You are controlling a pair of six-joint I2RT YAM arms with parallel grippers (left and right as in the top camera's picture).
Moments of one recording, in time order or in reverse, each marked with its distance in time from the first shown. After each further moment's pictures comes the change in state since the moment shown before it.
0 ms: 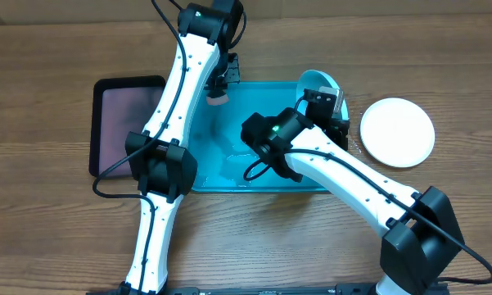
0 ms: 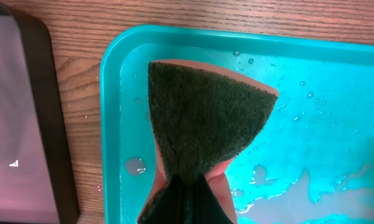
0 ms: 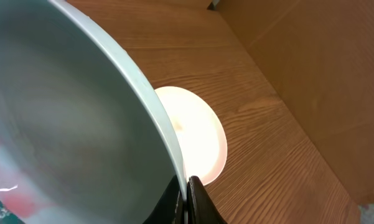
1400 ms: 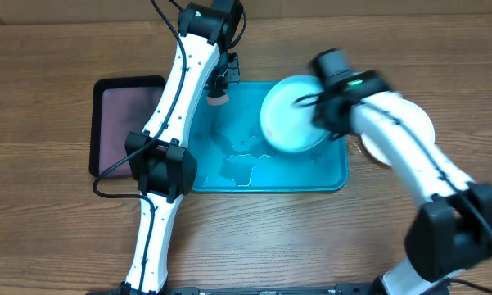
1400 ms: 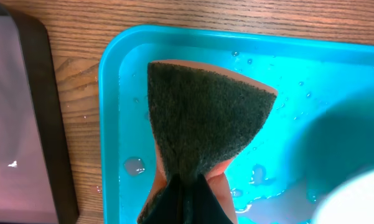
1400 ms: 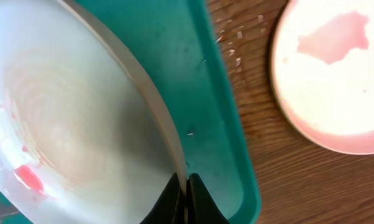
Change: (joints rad) left arm 0.000 0.000 0.000 0.002 0.004 0.000; right arm -0.455 -0.050 0.003 0.449 -0.982 -0.632
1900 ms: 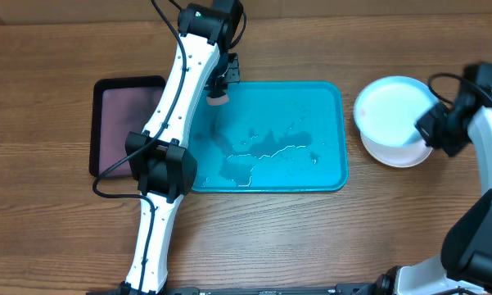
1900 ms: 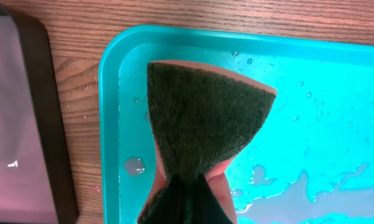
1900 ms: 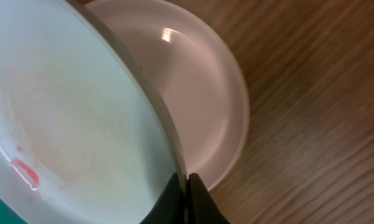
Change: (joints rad) left arm 0.000 0.000 0.000 0.000 0.000 0.000; right arm -0.660 -0.056 -0.187 0.107 -0.200 -0.083
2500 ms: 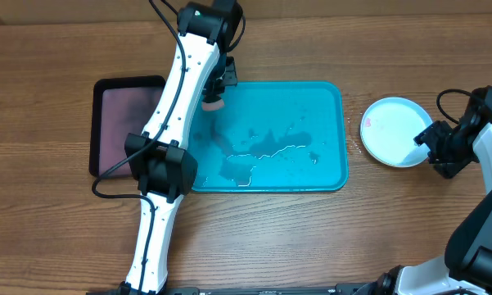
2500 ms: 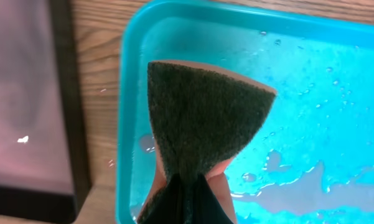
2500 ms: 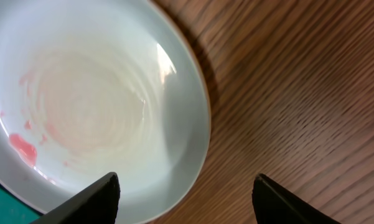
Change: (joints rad) left arm 0.000 0.000 0.029 -0.098 -0.037 -0.067; right arm -0.072 0.000 -0.126 0.073 -0.049 -0.038
